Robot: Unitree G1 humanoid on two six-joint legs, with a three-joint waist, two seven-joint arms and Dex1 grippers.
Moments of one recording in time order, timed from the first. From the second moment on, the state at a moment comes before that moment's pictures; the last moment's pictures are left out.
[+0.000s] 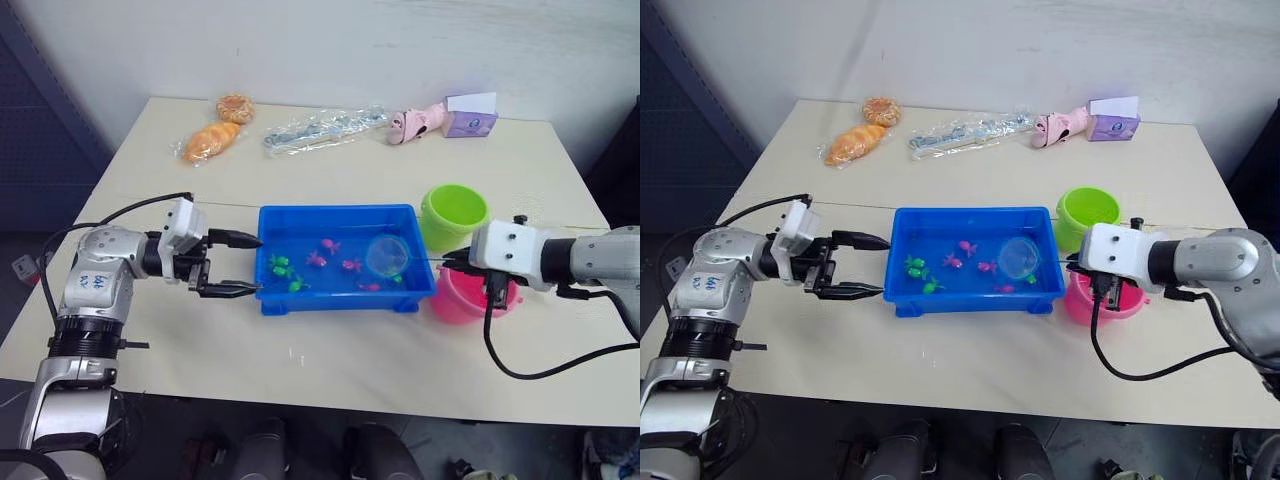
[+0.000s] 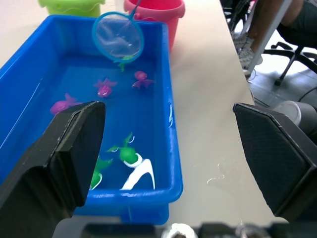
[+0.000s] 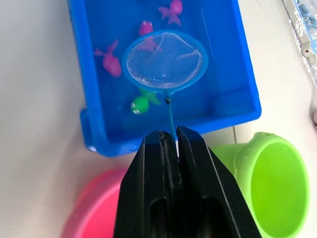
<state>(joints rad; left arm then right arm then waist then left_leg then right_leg) -0.63 0.69 0.02 0.32 -0.39 0.15 -1.48 -0.43 -1.15 0.12 -0.24 0.15 0.25 1.02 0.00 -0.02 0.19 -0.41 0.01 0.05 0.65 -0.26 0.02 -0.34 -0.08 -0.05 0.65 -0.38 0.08</state>
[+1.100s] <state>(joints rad) -0.58 0.67 0.00 0.21 -0.39 0.20 -1.41 -0.56 -0.95 0.17 -0.17 0.18 0.54 1.21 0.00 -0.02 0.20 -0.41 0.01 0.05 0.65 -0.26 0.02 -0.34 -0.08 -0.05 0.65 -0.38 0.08</state>
